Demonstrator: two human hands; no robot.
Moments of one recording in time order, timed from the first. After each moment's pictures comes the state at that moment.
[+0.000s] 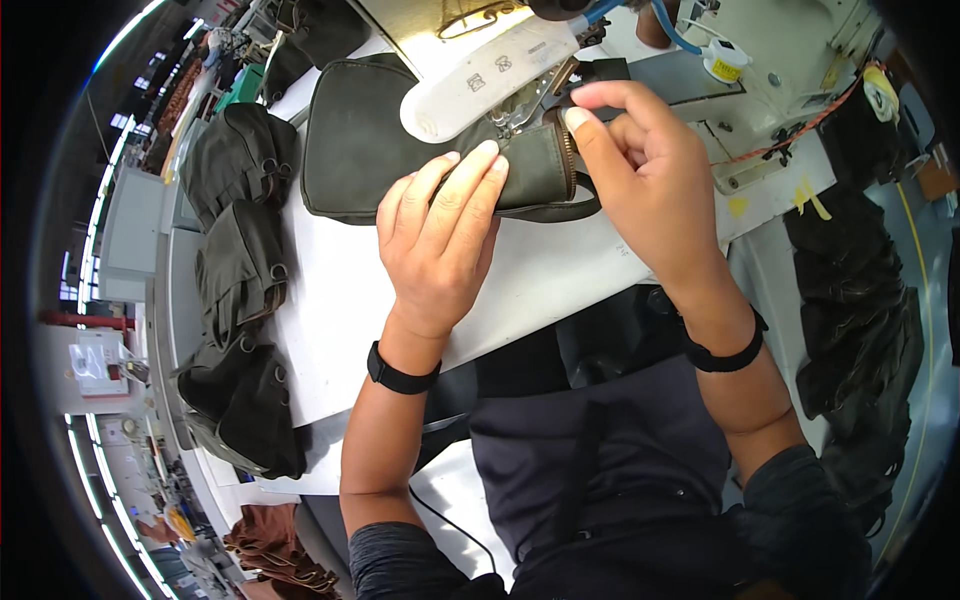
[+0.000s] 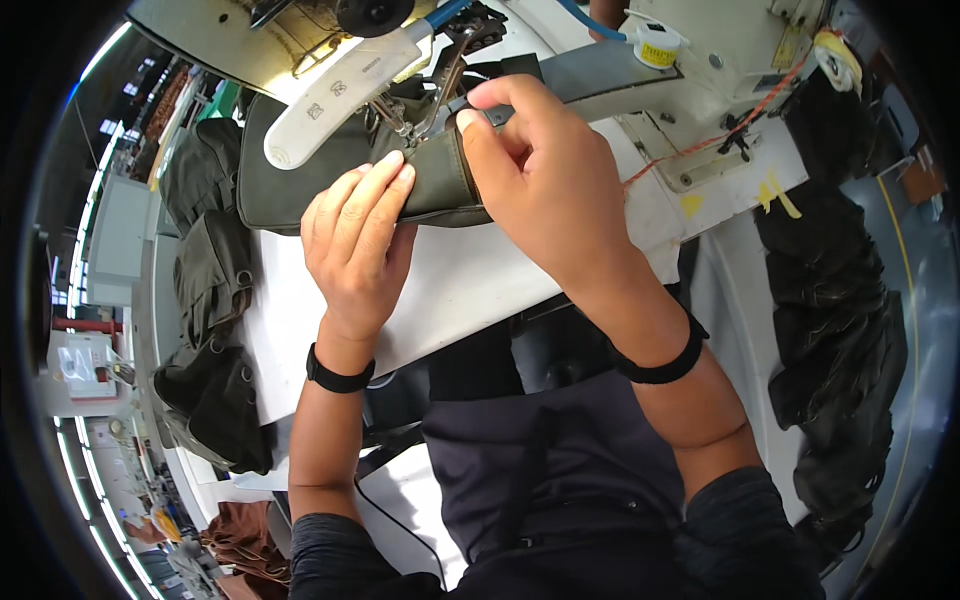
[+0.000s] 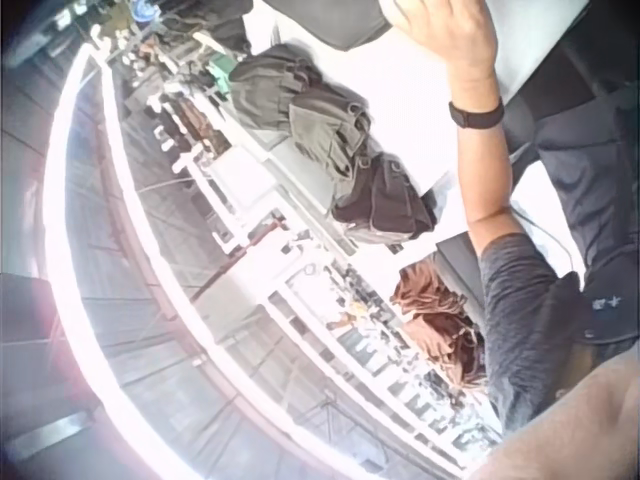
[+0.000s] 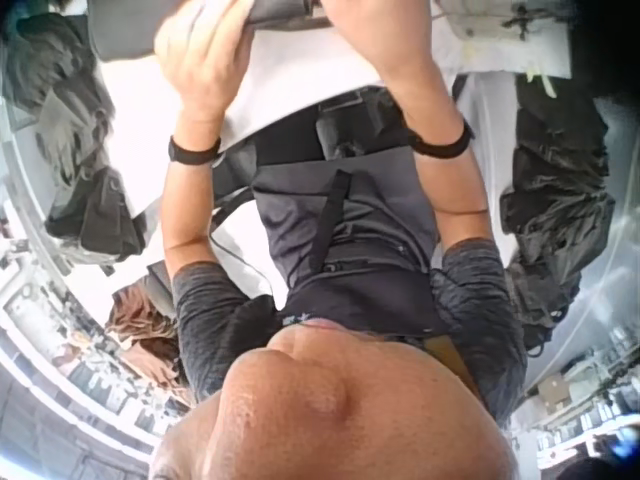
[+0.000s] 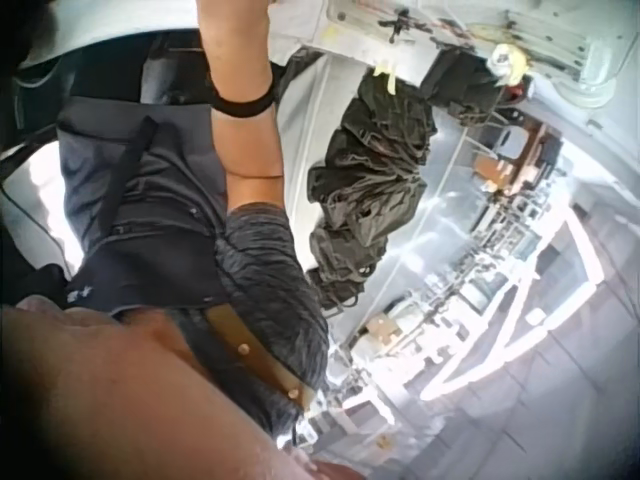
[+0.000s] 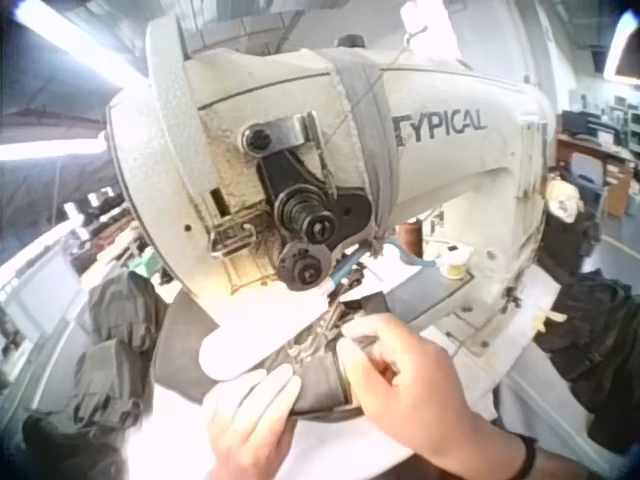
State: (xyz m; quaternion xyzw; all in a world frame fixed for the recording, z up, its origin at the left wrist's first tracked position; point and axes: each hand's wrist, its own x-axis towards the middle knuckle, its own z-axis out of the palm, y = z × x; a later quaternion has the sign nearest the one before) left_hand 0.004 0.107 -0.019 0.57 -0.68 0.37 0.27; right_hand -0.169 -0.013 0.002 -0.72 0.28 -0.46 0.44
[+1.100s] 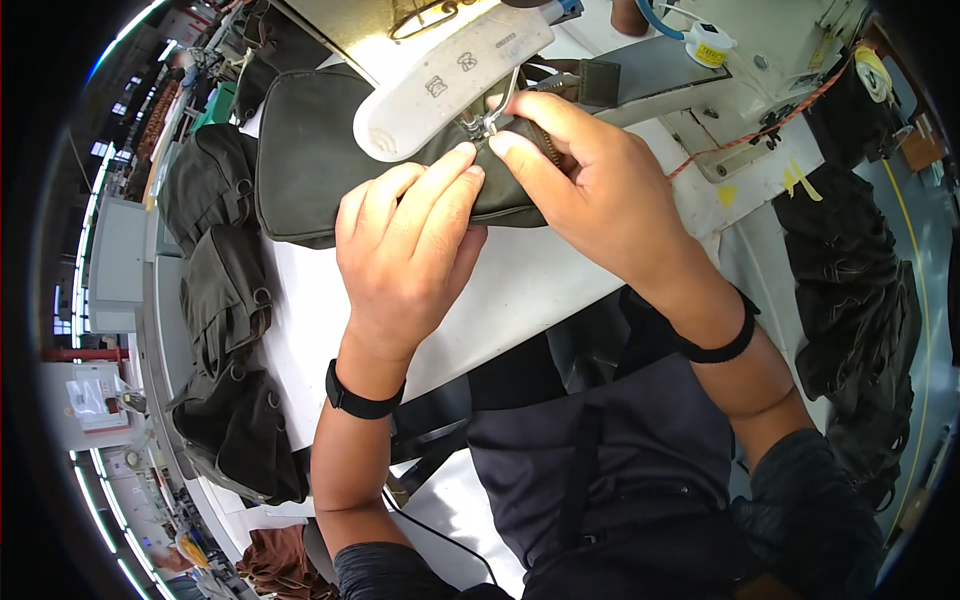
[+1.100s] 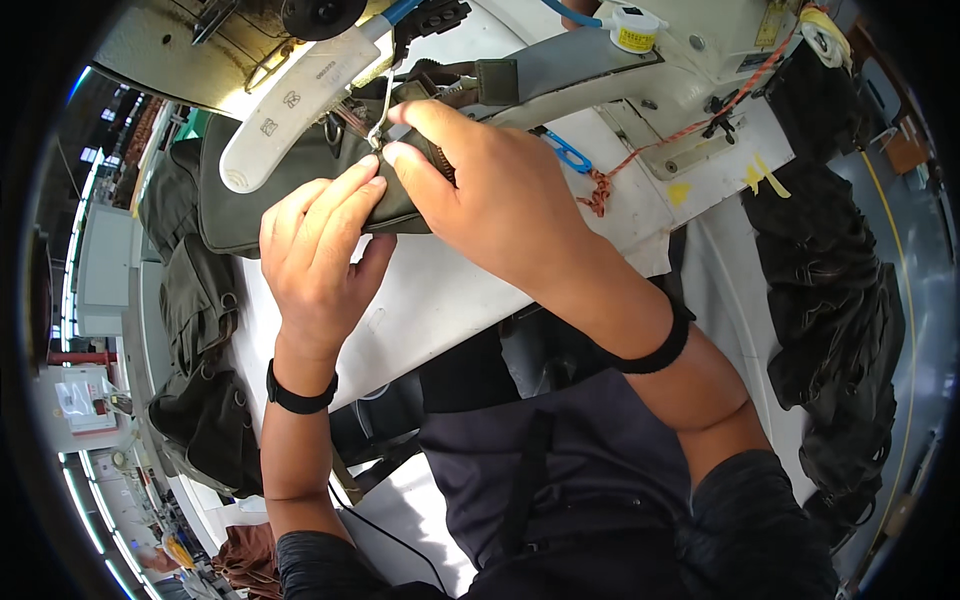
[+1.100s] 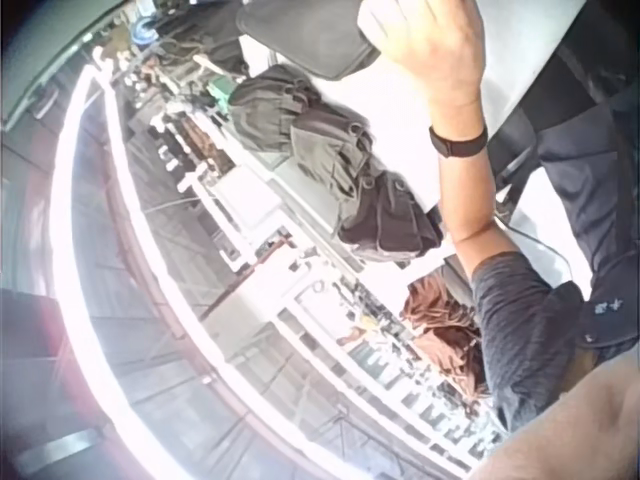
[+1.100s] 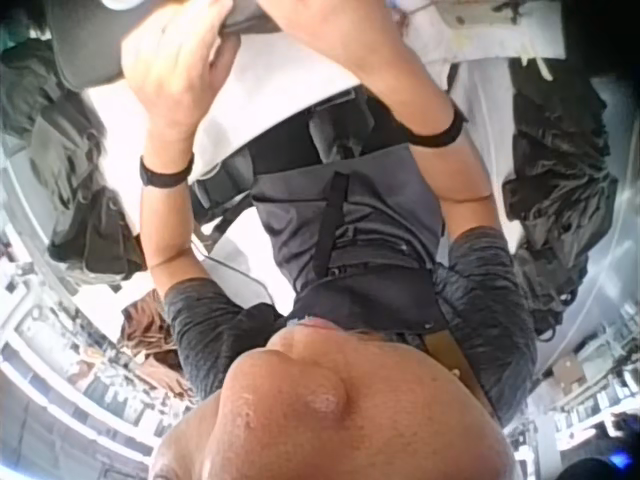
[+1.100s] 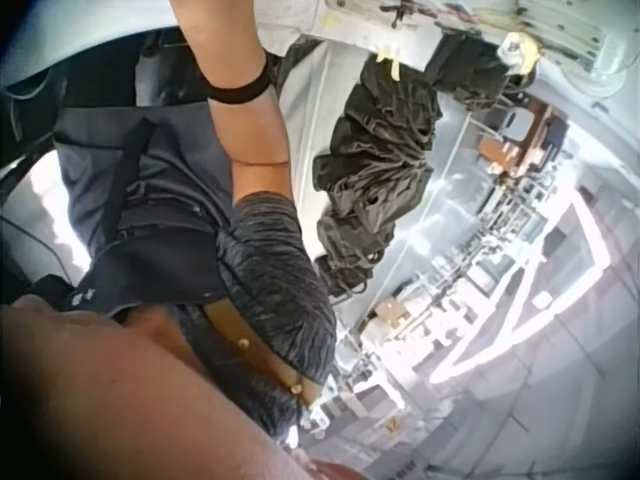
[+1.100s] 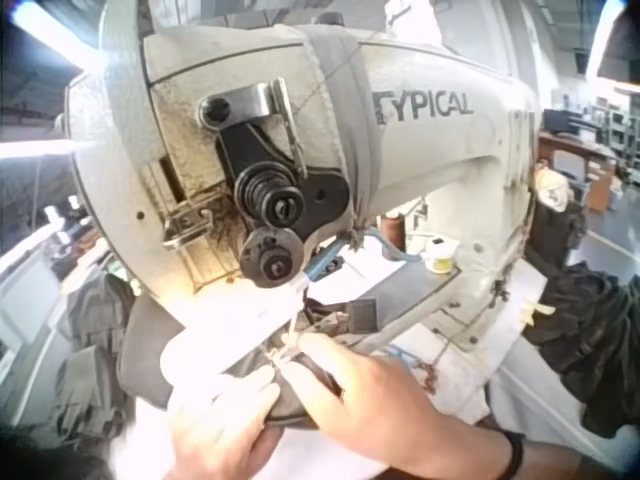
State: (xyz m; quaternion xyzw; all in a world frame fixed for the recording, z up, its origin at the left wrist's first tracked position) left_hand 0.013 0.107 0.004 0.55 -0.74 0.31 0.25; right_hand -0.156 -0.009 0.000 -0.79 0.27 -0.42 0.36
